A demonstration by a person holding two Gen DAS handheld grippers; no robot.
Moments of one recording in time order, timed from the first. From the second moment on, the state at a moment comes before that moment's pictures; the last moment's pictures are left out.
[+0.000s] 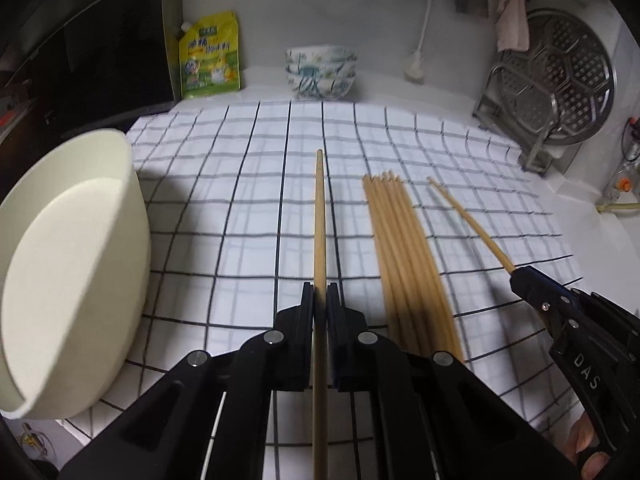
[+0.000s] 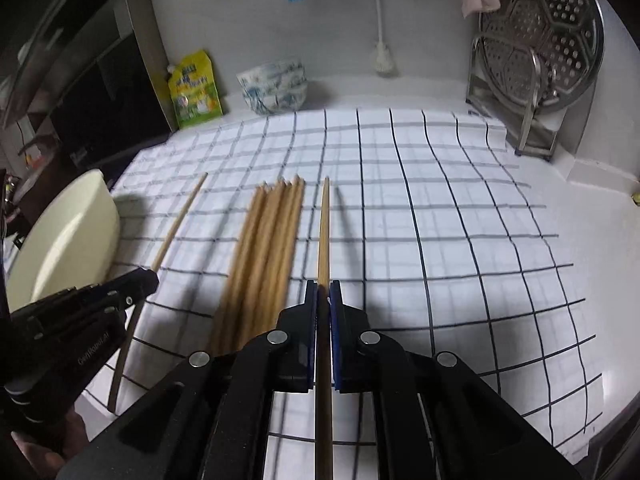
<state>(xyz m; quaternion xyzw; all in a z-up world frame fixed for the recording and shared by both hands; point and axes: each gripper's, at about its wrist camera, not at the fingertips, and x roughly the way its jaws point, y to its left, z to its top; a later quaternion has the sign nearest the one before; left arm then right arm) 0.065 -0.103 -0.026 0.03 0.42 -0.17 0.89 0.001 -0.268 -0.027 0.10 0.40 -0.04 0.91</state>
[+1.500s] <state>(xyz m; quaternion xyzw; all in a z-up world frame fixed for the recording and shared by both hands) 0.101 0.155 0.009 -0.03 0.39 0.02 0.92 0.116 -0.006 0.015 0.02 0.41 0.18 0.89</state>
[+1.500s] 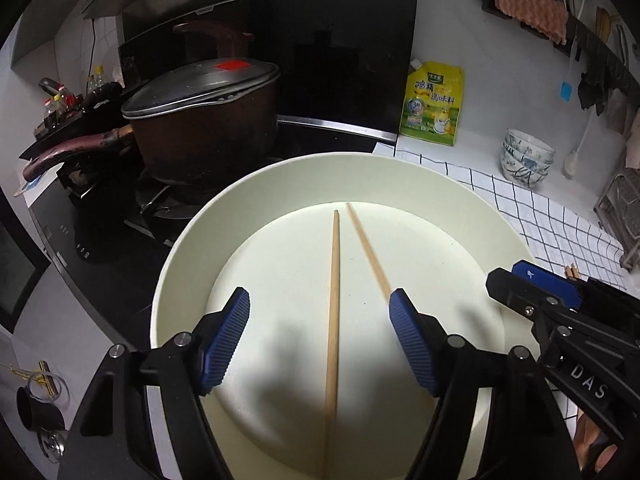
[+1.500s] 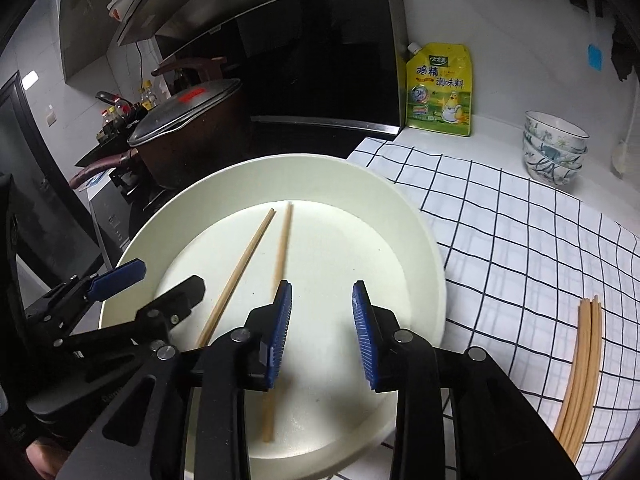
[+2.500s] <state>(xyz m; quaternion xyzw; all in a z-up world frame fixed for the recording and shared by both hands) 0.031 0.031 0.033 -0.03 0.35 -0.08 0.93 -0.002 -0.199 0.027 0.07 0.37 0.00 0.93</state>
